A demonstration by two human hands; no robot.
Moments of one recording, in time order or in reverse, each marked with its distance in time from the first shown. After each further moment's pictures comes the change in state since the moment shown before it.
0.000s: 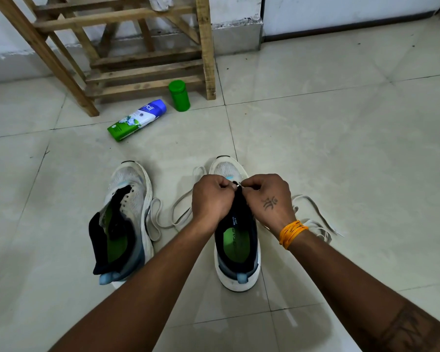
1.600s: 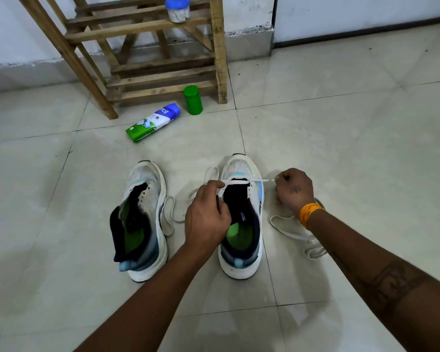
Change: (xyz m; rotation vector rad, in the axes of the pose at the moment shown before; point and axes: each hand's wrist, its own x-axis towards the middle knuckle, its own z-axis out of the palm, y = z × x) left_hand -0.043 -0.045 -0.026 0.162 0.201 0.412; right_hand 0.058 0.062 -0.008 0.043 0.057 0.151
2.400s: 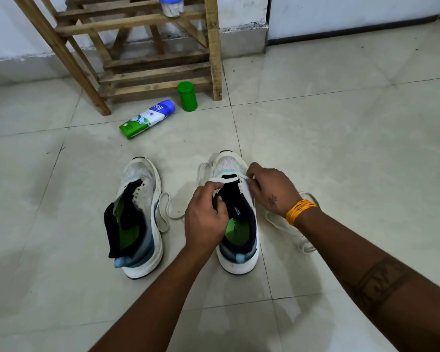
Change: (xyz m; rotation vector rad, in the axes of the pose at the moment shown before) left_hand -0.011 -0.002 0.009 -0.120 0.045 -0.026; right_hand -0.024 -0.019 0.003 -0.532 -0.252 -0.755
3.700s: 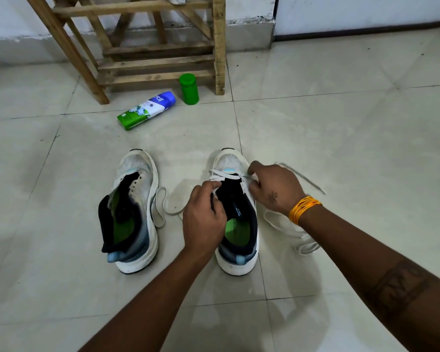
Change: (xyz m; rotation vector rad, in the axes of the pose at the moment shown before) left_hand -0.007 0.004 0.003 -0.034 0.065 -0.032; right_hand 0.003 -0.006 -0.015 -0.224 -0.042 0.068
